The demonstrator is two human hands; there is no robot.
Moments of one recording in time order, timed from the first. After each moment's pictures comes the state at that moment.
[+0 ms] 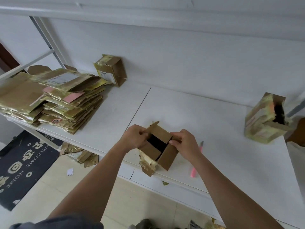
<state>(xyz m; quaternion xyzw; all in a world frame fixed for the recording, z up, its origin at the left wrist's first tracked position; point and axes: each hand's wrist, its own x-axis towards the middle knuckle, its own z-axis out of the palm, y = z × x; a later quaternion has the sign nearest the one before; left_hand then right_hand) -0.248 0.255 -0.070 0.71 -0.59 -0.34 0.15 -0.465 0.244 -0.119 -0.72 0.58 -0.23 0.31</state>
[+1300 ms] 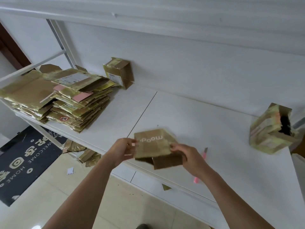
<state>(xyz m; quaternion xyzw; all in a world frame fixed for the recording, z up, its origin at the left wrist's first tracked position) -0.206 0.294 -0.083 0.66 -0.22 -0.61 0.38 -0.480 0.268 -0.127 -0.79 0.46 -0.21 0.35</state>
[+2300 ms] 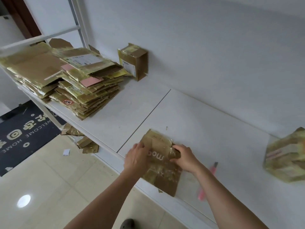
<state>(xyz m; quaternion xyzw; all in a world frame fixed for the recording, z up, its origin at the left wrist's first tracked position) -0.235 0.284 -0.176 0.78 -0.59 -0.18 0.09 -0.425 0.198 -0.173 -0.75 0.55 -0.01 0.36</state>
